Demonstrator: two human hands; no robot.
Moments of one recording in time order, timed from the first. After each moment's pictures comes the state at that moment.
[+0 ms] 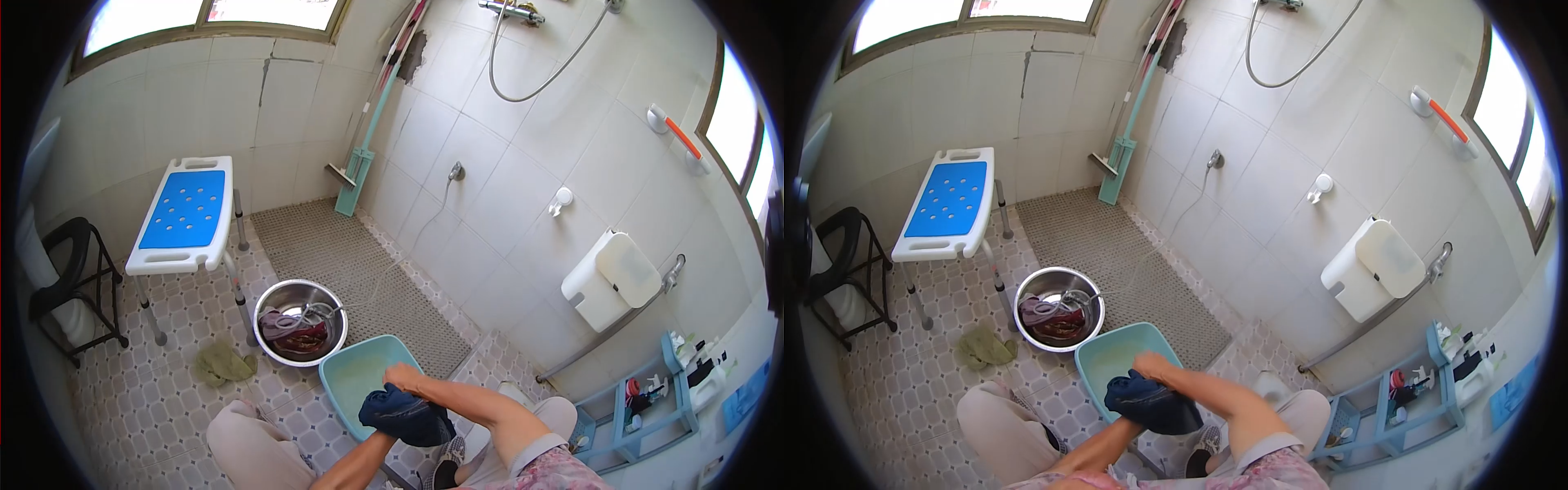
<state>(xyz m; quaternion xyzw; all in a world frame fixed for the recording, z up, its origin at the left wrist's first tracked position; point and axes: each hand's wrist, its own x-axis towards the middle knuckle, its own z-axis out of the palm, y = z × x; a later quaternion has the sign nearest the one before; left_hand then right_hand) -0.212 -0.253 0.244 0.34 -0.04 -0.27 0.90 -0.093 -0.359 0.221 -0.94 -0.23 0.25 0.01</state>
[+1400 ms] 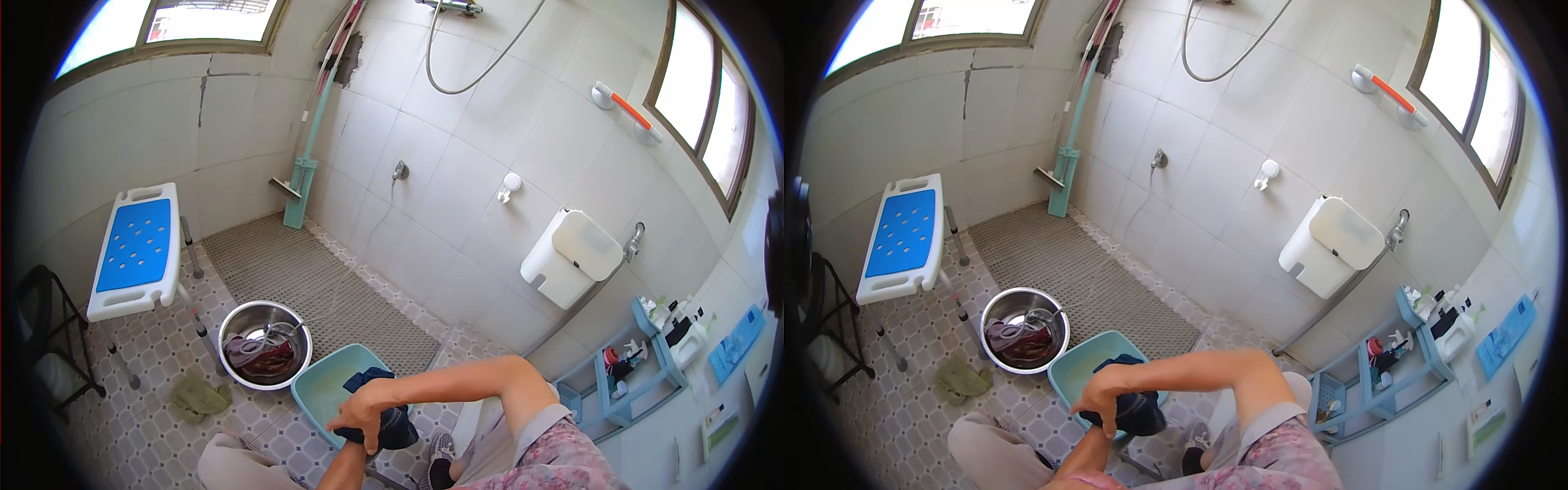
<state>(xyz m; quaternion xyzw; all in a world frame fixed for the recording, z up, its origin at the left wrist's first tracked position) -0.196 -0.252 0.207 0.20 0.03 -0.30 0.93 -0.150 -0.243 0.409 -0.71 -0.43 0.54 -0.13</state>
